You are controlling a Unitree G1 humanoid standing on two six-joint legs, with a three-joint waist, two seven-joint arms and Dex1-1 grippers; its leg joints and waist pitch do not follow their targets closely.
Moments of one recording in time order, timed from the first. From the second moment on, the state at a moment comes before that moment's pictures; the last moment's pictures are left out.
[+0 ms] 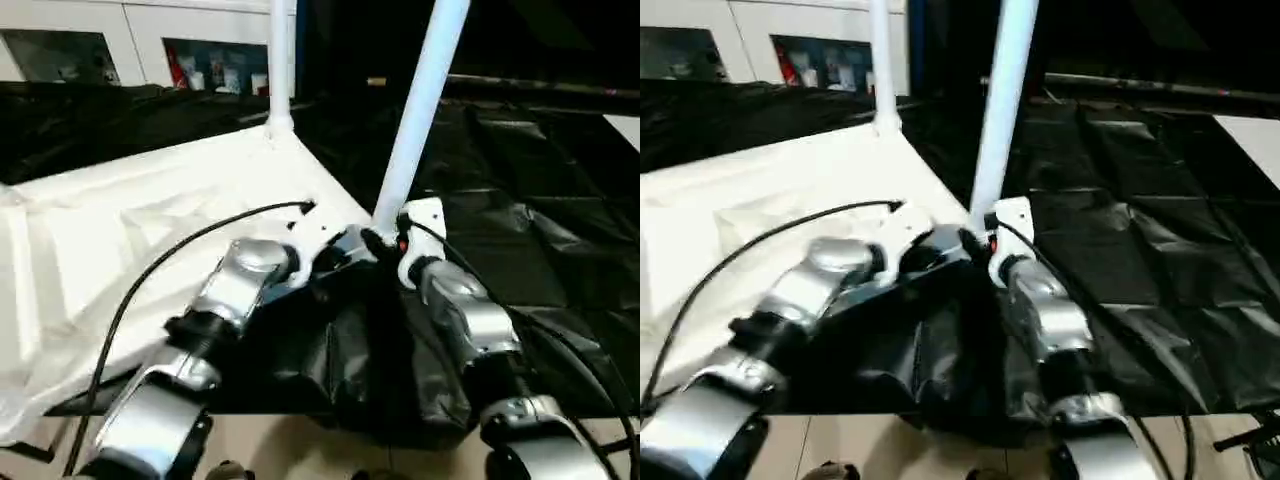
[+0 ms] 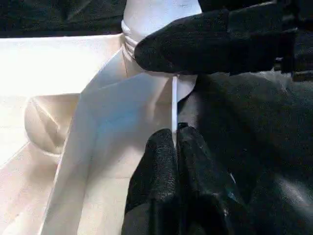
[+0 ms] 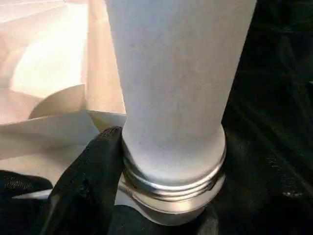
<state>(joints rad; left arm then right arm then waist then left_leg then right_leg) -0.76 0.12 -0.26 0.69 0.11 0.30 -0.71 -0.57 -0.05 0.00 0.58 0.09 0.23 0.21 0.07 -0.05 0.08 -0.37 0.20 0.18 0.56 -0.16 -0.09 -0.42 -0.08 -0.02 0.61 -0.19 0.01</state>
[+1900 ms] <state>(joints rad) -0.56 0.37 -0.28 0.40 0.00 0.23 -1.14 -0.43 -0.33 0.14 0.35 0.17 0.23 0.88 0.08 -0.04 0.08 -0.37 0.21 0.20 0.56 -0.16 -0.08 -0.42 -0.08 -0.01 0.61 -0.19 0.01</state>
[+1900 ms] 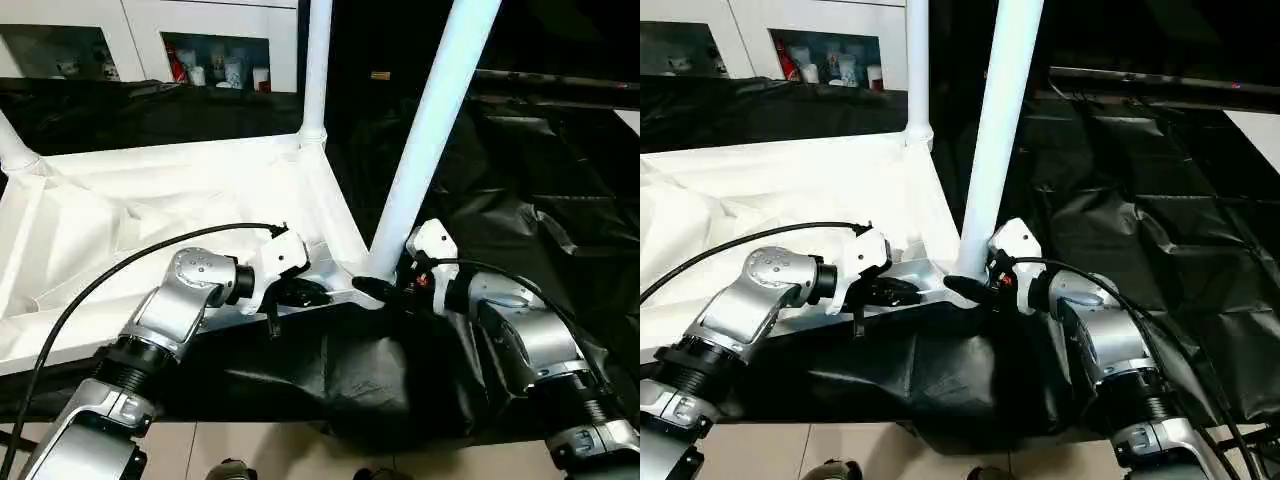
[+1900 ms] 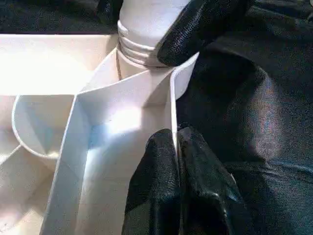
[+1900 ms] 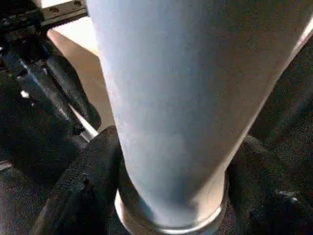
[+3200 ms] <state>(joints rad) -0.70 0.26 -0.28 0.62 0.04 0.16 -1.03 -0.48 -0.29 0.09 0.42 0.15 0.22 0.74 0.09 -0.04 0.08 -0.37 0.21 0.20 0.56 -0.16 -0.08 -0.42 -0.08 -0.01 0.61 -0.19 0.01</state>
